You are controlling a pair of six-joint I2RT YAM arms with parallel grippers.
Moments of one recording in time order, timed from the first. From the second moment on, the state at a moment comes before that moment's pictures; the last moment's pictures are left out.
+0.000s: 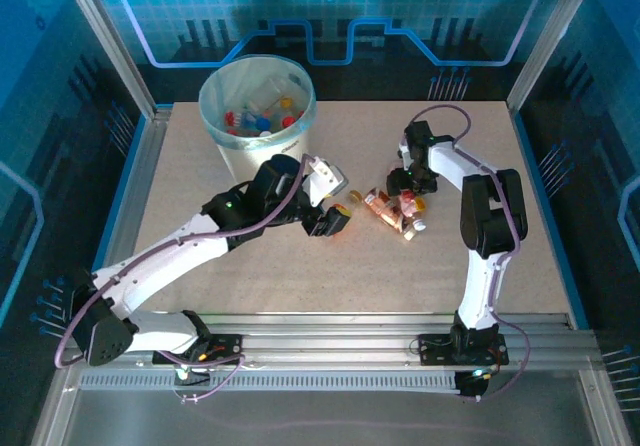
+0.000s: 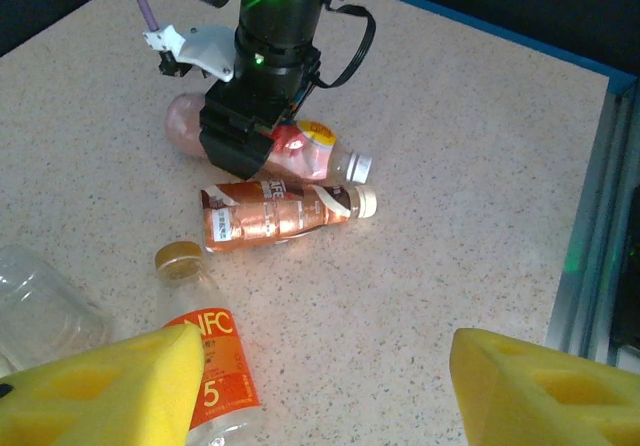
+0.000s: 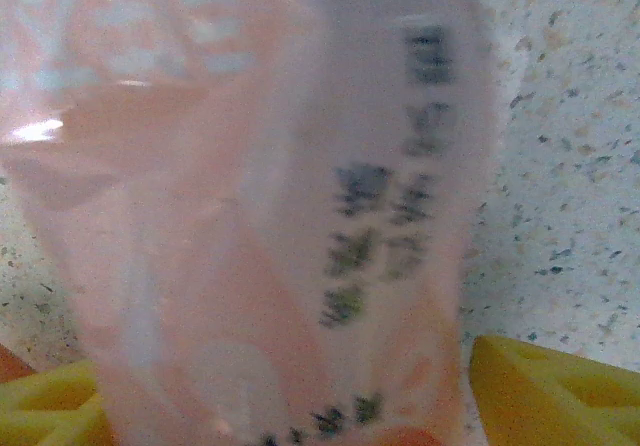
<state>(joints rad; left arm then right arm) -0.76 1.30 1.16 -0.42 0.22 0.06 0.17 2.03 1.48 -0.80 -0.03 0.07</state>
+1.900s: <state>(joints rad) -0.85 1.24 1.32 -0.38 0.48 -0.58 0.90 0.78 1.05 -0.66 -0.15 0.27</state>
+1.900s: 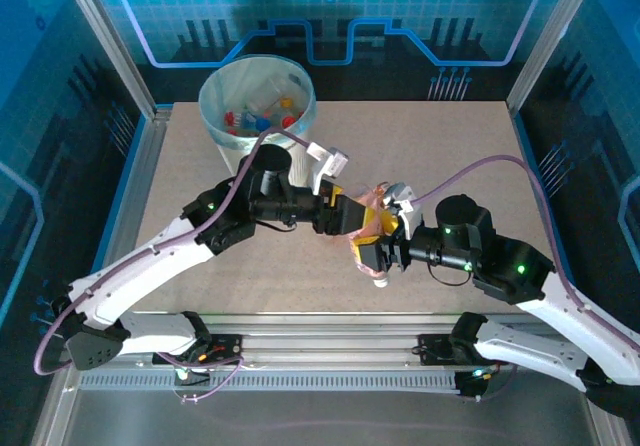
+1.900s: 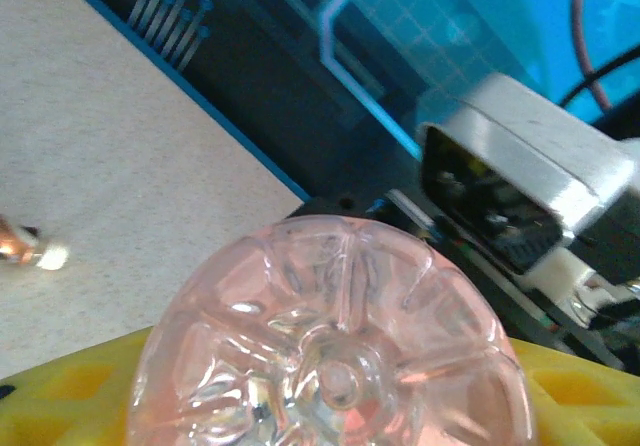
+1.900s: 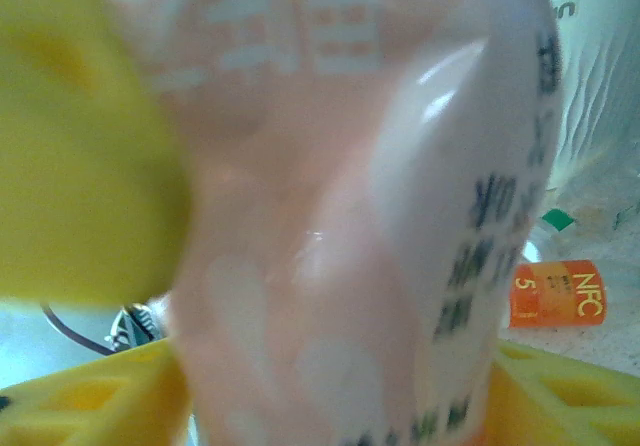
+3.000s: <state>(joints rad) -0.35 1.85 2.24 -0.80 -0.04 0.03 0.91 0.67 1.07 -0.79 0.25 0.33</state>
